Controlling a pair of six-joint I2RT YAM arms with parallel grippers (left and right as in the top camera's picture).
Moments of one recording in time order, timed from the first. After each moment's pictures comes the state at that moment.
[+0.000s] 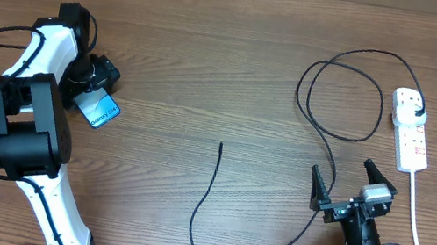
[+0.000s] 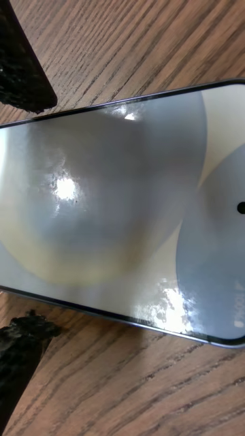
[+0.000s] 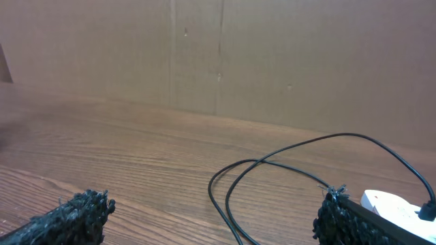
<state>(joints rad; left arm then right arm) 0.20 2.15 1.57 -0.97 -0.06 -0.65 -0.01 0.01 0.02 -0.01 -0.28 -0.06</state>
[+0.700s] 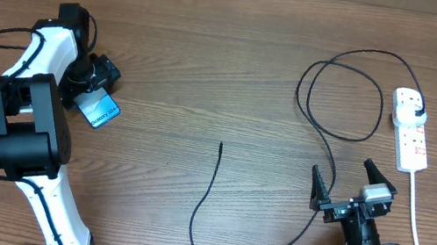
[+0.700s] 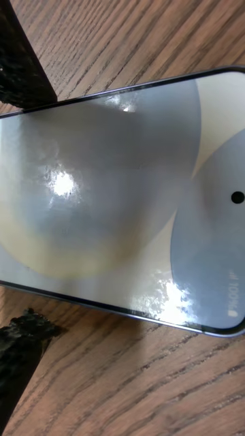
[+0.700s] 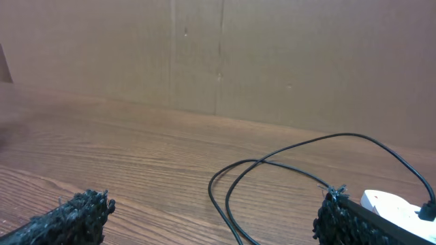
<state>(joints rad) 0.20 2.15 1.55 -0.94 -0.04 -0.65 -0.01 0.01 0.02 -0.01 -0.28 -0.06</state>
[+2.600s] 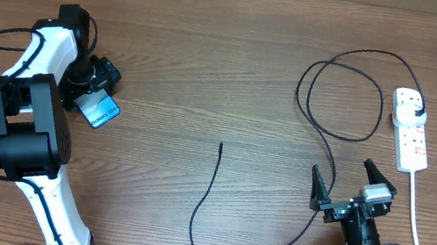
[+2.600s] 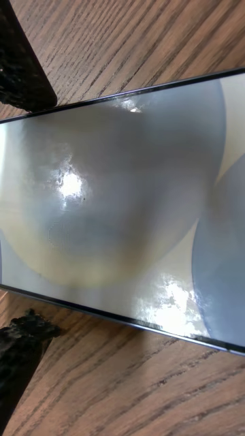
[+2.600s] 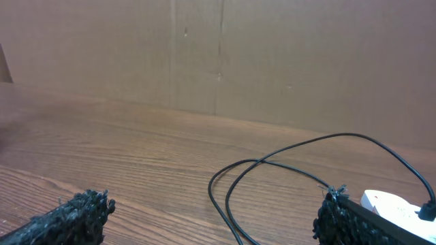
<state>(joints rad) 0.20 2.15 1.55 -0.98 -0.03 -0.65 -0.01 0.01 0.02 -0.01 -0.28 -0.06</state>
